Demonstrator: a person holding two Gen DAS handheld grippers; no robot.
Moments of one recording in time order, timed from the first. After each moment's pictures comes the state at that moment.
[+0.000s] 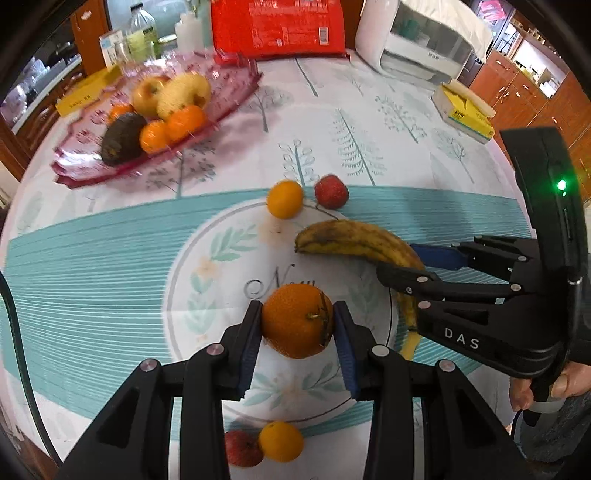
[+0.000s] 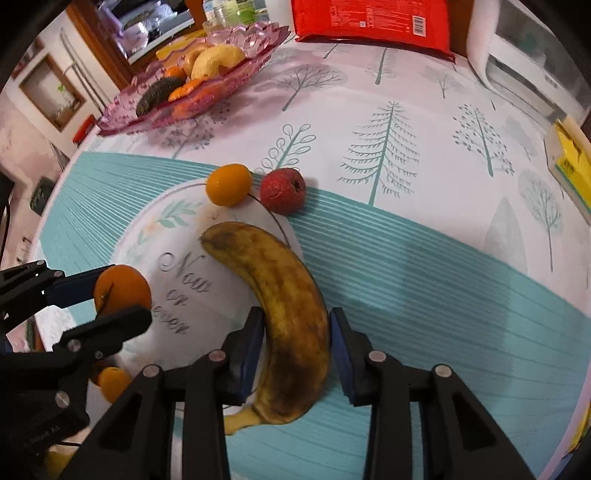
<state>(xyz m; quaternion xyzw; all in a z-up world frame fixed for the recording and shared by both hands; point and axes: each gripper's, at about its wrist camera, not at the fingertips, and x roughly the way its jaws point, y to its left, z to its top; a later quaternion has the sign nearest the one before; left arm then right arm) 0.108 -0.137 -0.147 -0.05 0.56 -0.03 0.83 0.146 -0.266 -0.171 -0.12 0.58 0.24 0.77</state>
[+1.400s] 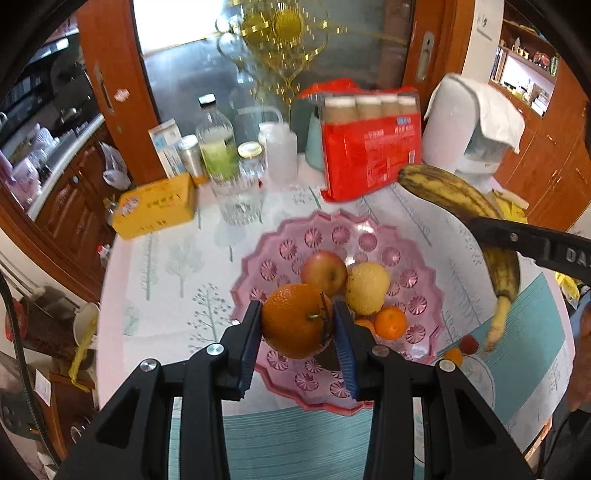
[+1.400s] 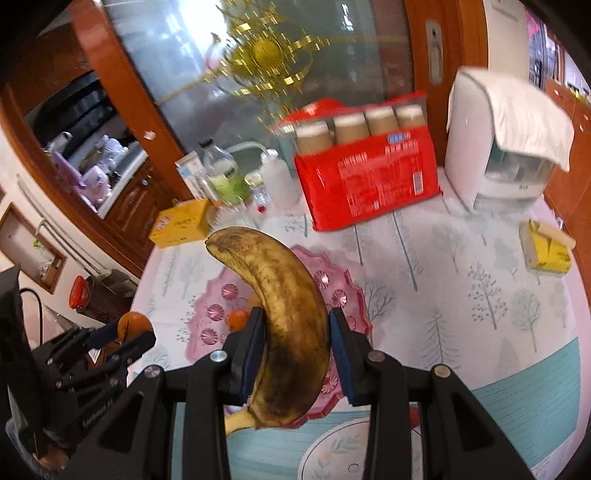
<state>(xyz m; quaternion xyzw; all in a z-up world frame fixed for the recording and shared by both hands) 0.250 0.101 -0.018 0.02 0.48 -0.05 0.87 0.267 -0.097 0.000 0.04 0.49 0.11 0.86</state>
